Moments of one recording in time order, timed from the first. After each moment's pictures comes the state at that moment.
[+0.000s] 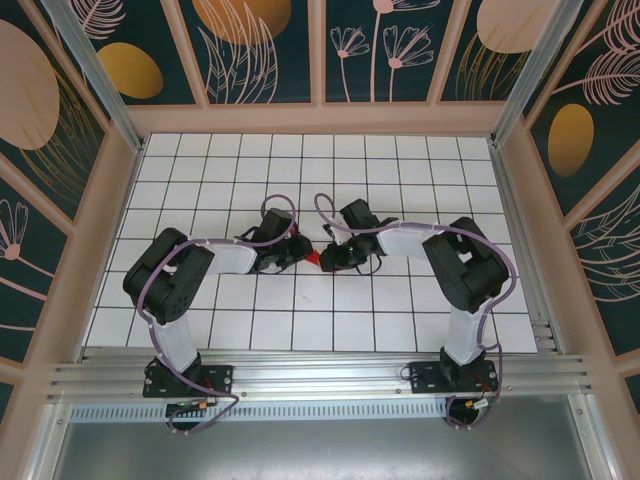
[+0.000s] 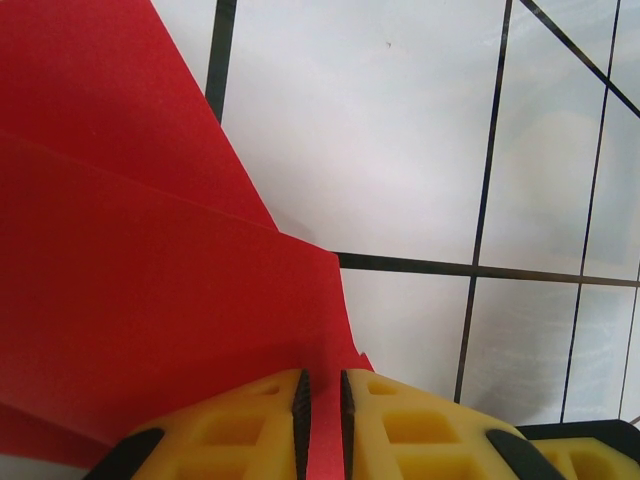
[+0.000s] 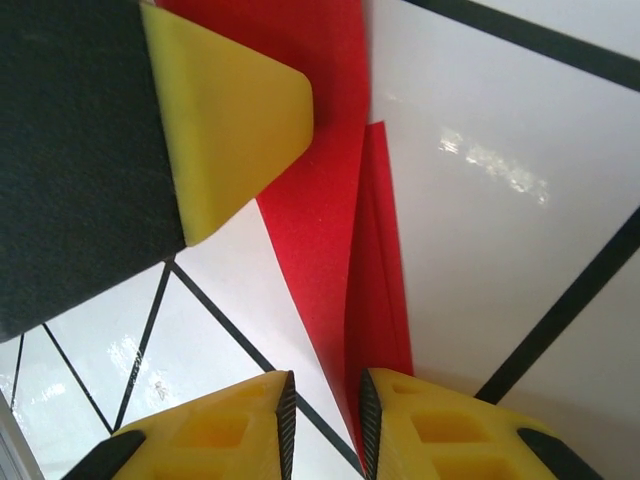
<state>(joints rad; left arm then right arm) -0.59 1.83 0.84 0.15 0.22 -0.94 0.62 1.87 1.03 -0.27 -0.54 0.28</state>
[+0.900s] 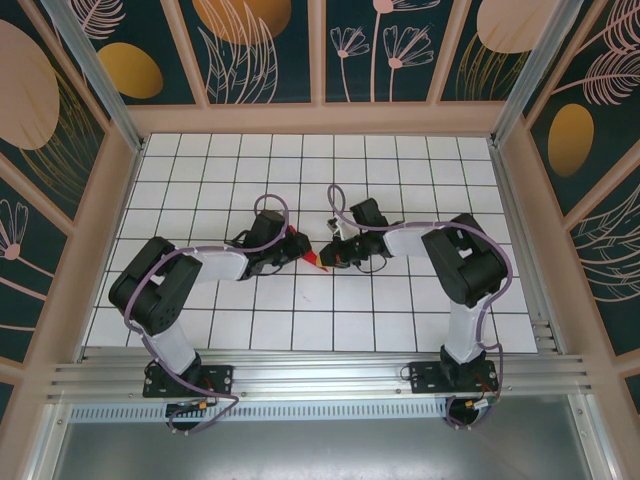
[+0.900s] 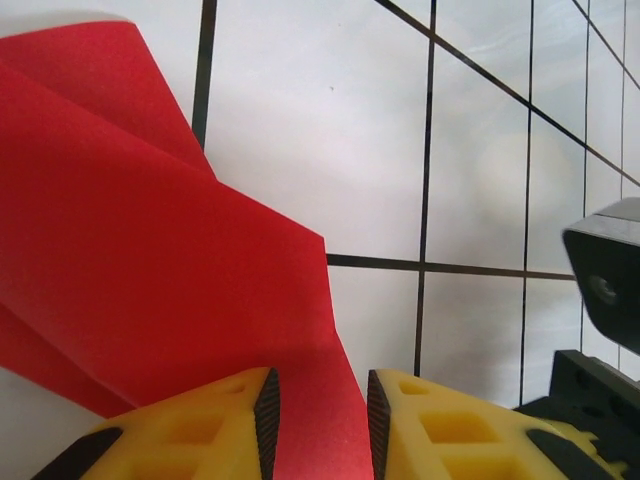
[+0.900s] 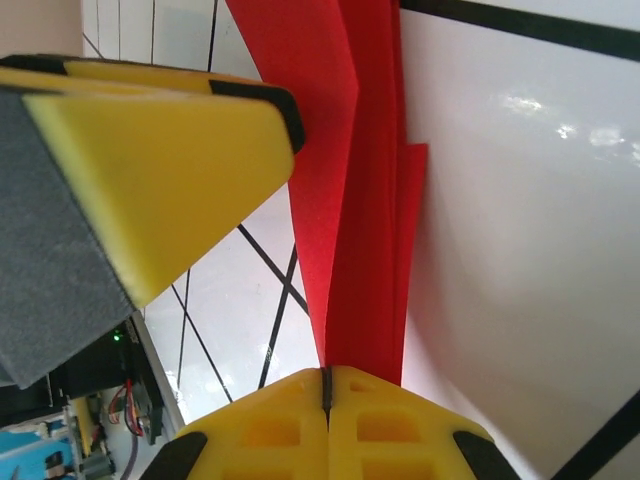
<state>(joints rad) -0.58 1.74 0.75 0.24 0.23 -0.92 0.56 1.91 0.96 -0.03 -0.83 0.50</state>
